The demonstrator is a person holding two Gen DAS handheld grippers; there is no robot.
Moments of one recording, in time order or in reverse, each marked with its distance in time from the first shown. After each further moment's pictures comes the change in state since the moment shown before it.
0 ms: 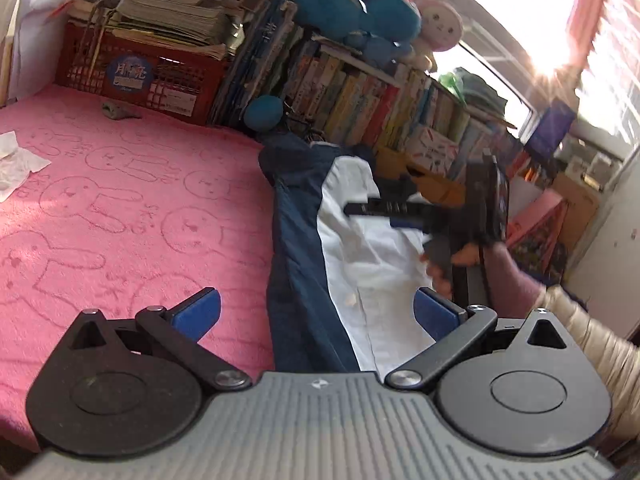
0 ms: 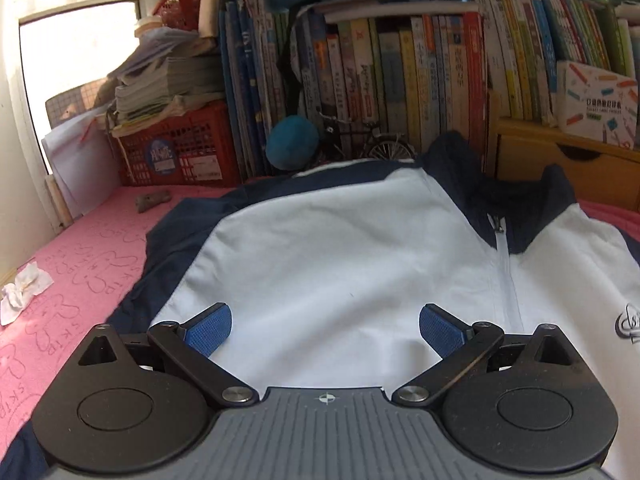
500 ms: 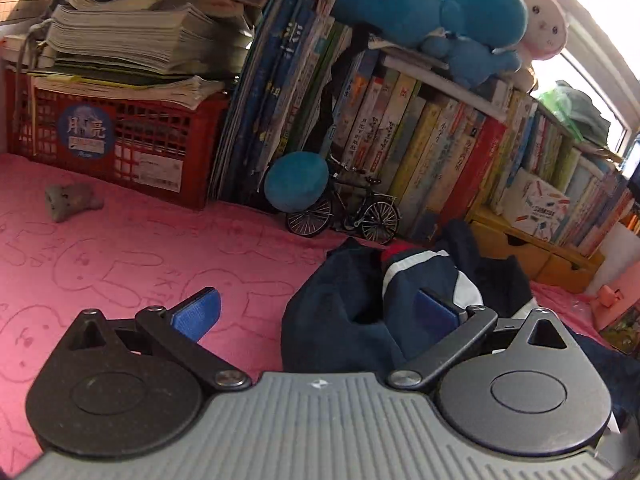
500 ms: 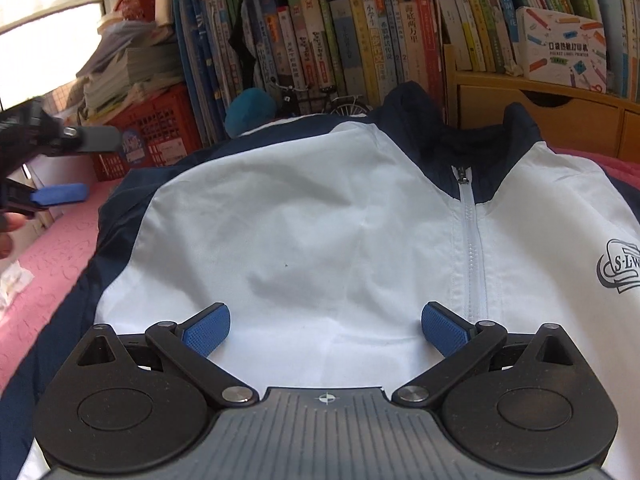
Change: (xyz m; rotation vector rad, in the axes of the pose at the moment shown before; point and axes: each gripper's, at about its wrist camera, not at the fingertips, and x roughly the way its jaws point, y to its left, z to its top) left arm 0.232 -0.007 0.113 0.067 0.062 0.202; right arm -0.003 -0.042 -0.018 0.185 0.005 0.065
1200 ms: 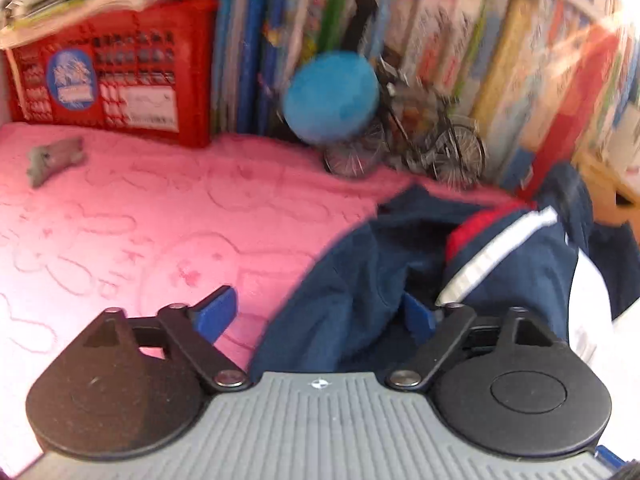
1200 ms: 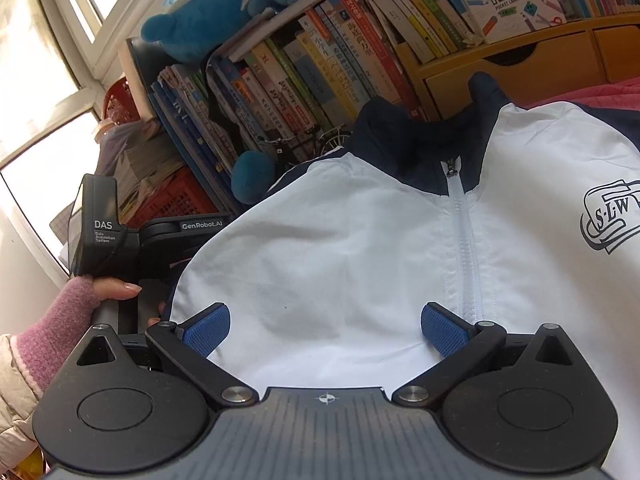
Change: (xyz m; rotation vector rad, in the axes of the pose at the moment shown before) left arm 0.094 -0.028 -0.006 0.041 0.179 0.254; right arm -0.002 -0.036 0.003 0.200 -0.063 0.139
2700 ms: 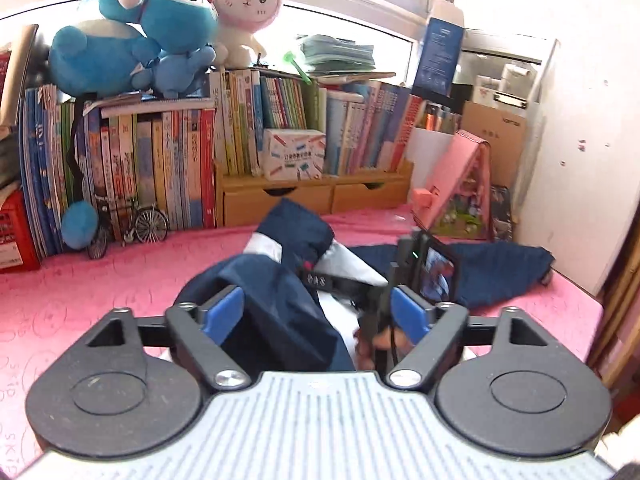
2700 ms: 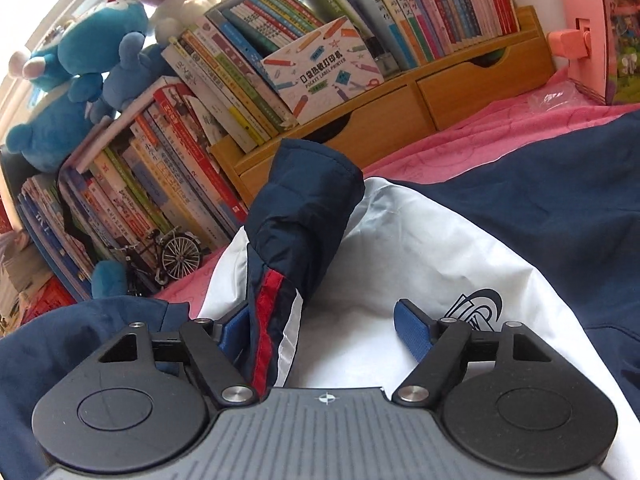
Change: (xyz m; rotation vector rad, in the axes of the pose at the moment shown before) left arm -0.245 -0.083 -0.079 0.424 -0.264 -0.545; right arm -0.037 -0.070 0.021 0.199 -0.221 -0.336
